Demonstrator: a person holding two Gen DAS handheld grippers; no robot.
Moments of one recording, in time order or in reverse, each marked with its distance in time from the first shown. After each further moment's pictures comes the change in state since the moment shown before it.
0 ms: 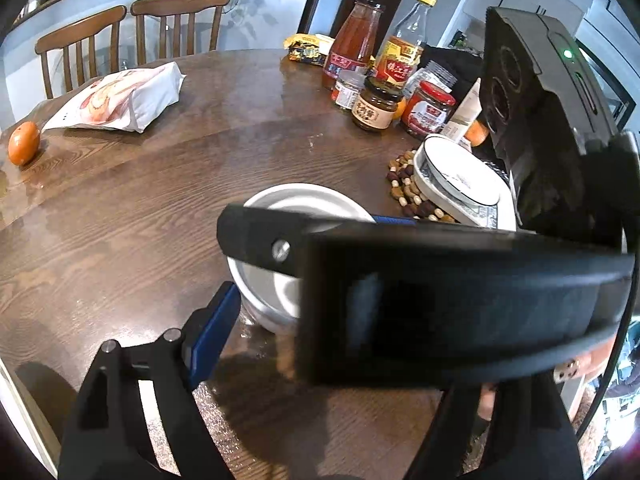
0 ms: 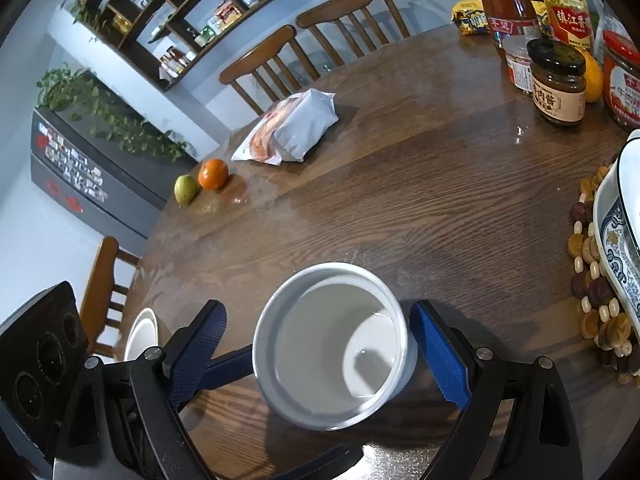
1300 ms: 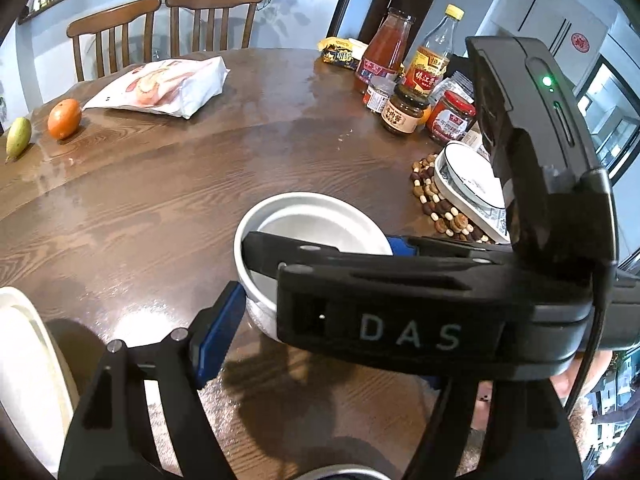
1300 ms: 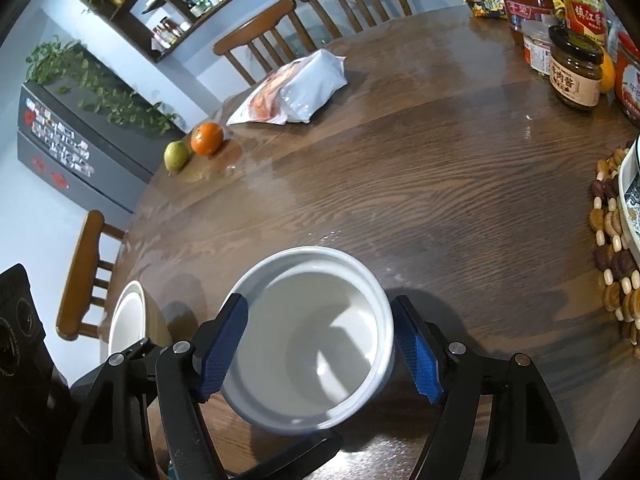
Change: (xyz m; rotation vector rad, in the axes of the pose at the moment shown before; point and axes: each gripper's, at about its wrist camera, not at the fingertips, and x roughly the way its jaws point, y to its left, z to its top) left arm -0.035 0.010 -0.014 -0.075 -0.002 0.065; right arm 0.015 0.021 -0.012 -0.022 0.087 -0.046
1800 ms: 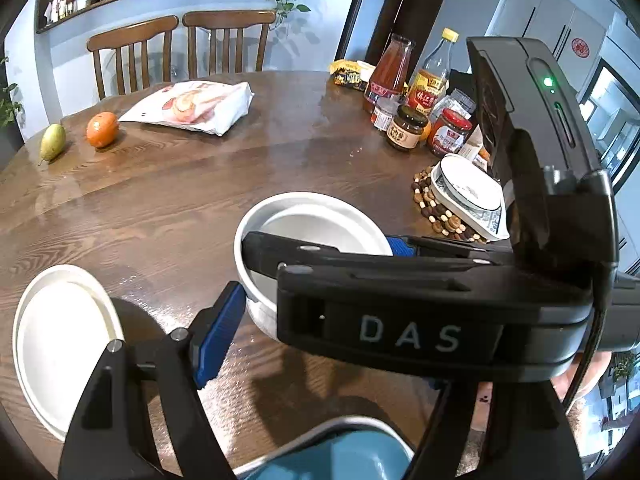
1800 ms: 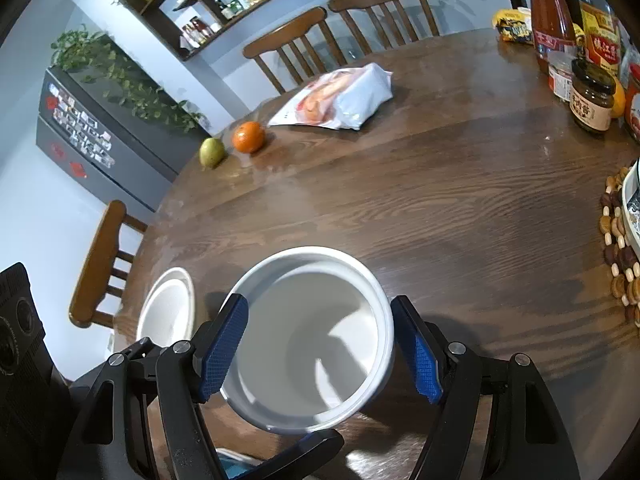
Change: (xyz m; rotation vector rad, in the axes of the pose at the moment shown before) left arm -0.050 0.007 -0.015 0.005 -0.064 0.047; right arm -0.019 0.046 -0.015 -0.058 -0.042 0.038
